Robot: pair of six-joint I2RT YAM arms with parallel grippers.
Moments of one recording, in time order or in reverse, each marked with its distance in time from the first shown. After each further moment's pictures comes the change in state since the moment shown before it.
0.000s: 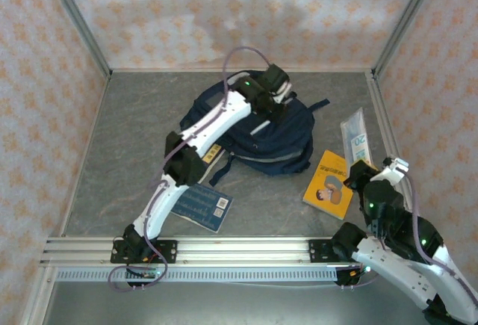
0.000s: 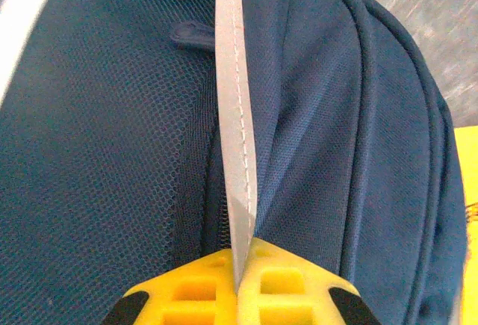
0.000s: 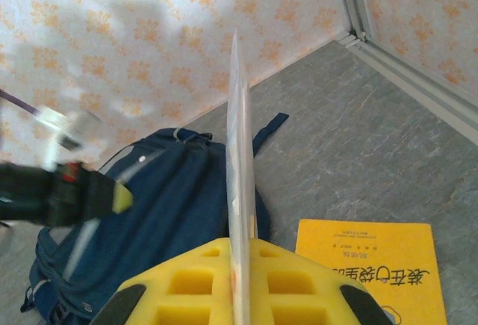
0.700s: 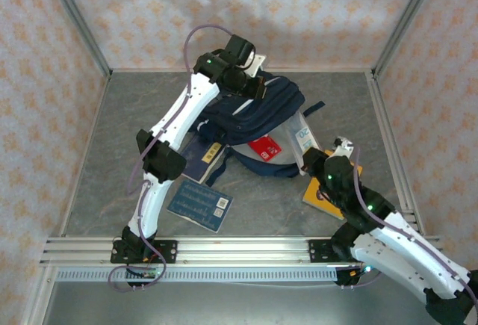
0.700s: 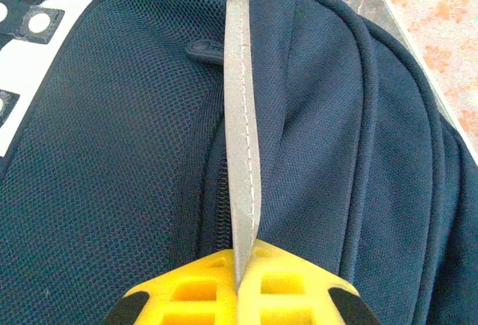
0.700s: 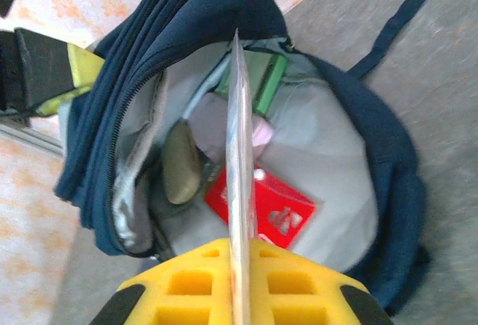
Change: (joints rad) left arm 0.155 -0.139 0.003 -0.038 0.241 0.000; right arm -0.092 0.327 -0.194 0.548 -0.430 0.159
